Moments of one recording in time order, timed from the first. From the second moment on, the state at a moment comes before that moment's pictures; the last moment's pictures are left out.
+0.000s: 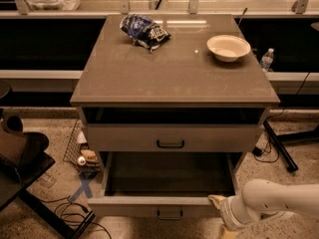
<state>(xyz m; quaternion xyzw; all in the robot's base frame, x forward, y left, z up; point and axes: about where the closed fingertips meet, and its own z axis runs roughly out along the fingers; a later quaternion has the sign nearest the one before) 0.376 -0.203 0.422 -0.72 0.67 0.09 0.16</state>
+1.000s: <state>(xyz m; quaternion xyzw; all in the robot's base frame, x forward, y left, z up) 0.370 -0.202 0.412 -0.71 0.68 0.11 0.15</state>
